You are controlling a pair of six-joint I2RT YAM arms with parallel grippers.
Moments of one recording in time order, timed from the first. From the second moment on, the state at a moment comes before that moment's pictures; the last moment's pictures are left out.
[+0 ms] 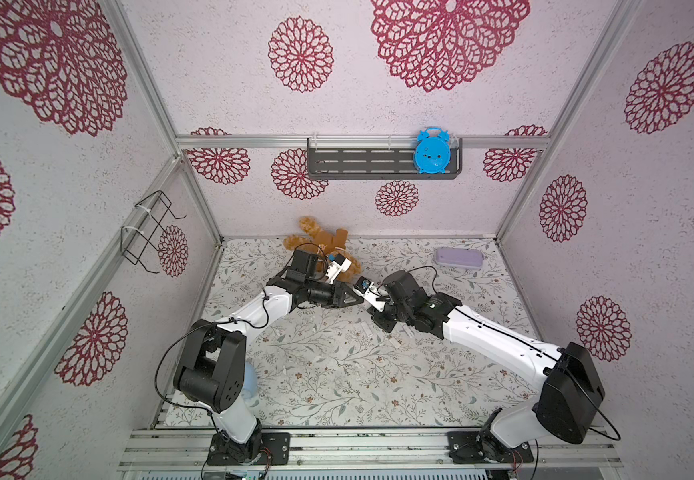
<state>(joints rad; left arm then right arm) -0.39 1.69 1.19 -0.30 0.99 -0.37 0.81 1.50 1.20 -0.48 0.02 -0.28</state>
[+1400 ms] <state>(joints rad) -0.42 1.71 1.23 -0.47 1.00 -0.24 0.79 1.47 1.17 -0.53 -0.08 -0.35</state>
